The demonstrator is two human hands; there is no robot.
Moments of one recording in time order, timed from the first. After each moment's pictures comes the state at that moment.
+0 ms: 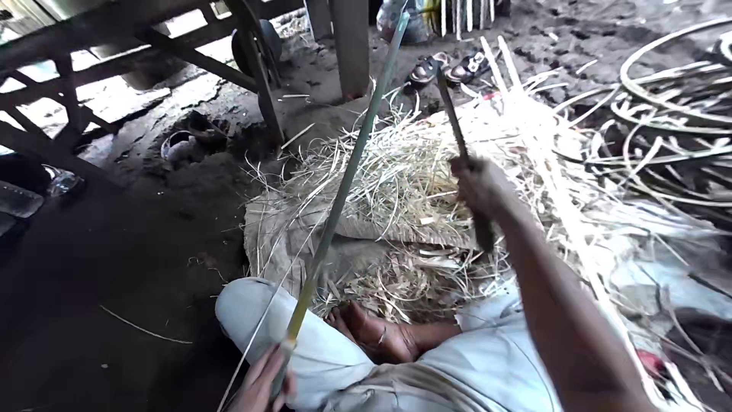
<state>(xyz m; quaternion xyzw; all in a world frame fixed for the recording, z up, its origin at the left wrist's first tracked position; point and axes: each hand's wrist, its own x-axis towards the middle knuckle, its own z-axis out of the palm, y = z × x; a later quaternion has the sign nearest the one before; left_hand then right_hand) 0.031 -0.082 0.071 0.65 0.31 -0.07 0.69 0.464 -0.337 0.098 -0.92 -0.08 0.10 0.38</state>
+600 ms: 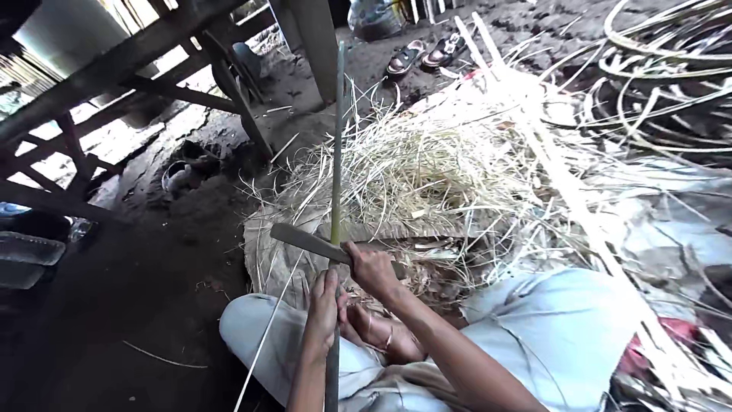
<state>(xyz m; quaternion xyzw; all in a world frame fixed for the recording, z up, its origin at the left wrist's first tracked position) 0.205 -0.151 0.075 0.63 0.33 -0.02 0.70 0.311 -0.239 0.022 -0.90 -0.29 0.03 0.32</state>
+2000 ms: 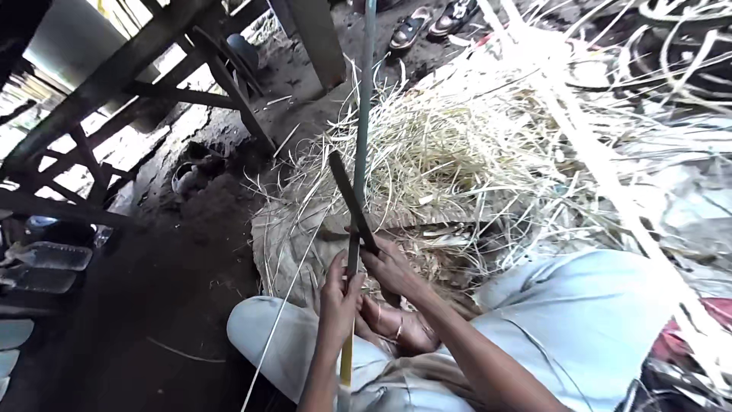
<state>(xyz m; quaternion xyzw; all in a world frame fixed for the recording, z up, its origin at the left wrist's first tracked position) 0.205 -0.158 0.063 0.81 0.19 0.04 0.55 0.310 -0.267 0.026 -0.74 -0.22 0.19 0.60</state>
